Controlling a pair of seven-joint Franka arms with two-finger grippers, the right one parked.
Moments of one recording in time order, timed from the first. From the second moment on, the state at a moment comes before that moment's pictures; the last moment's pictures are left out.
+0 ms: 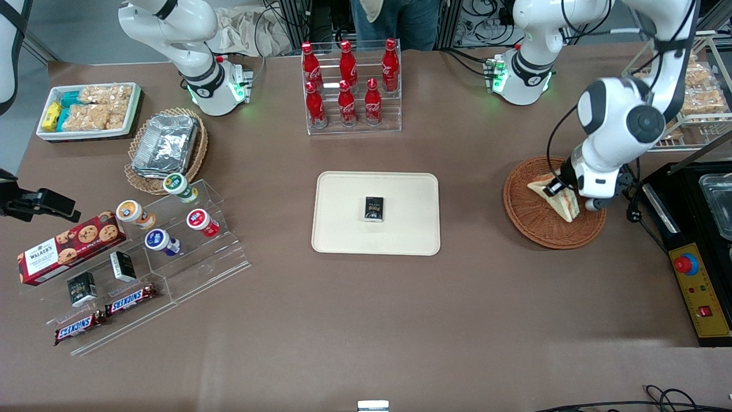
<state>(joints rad) 0.12 -0.12 -0.23 -2.45 -0.06 2.27 -0.66</state>
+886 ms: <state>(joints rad) 0.06 0.01 -0.70 -2.22 -0.02 2.14 -0.59</state>
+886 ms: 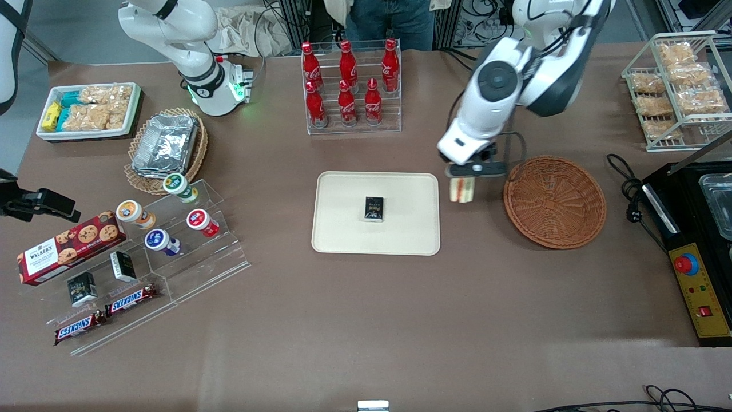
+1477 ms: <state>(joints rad) 0.03 0.41 -0.71 -2.18 0.40 2.41 -0.84</state>
